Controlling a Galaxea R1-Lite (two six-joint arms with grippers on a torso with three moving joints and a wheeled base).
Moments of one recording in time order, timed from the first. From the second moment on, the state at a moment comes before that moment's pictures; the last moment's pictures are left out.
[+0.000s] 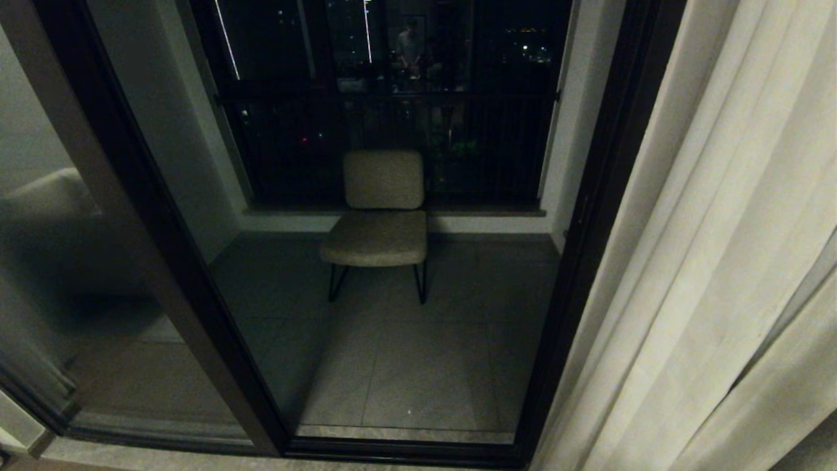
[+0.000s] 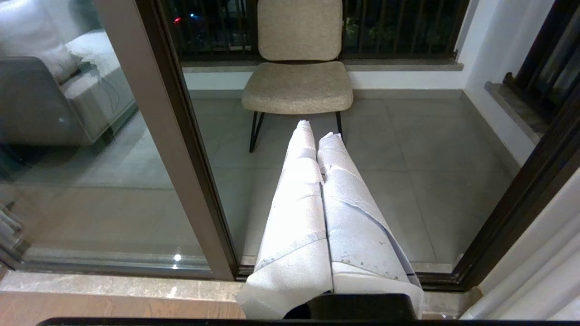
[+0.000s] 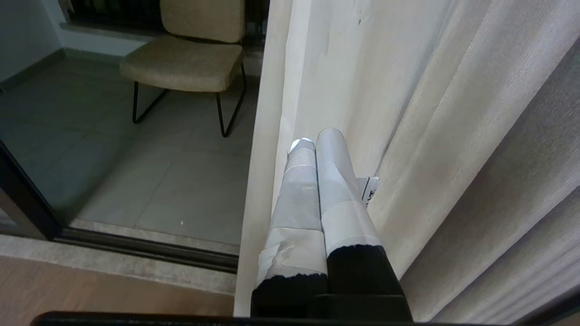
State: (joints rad) left arm 0.00 0.00 0.00 0.01 0.01 0.01; right arm 0.00 0.01 0.00 0.00 0.06 -0.12
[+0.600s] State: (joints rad) left arm 0.00 0.00 0.00 0.01 0.01 0.01; right arm 0.00 0.00 0.00 0.00 0.06 -0.12
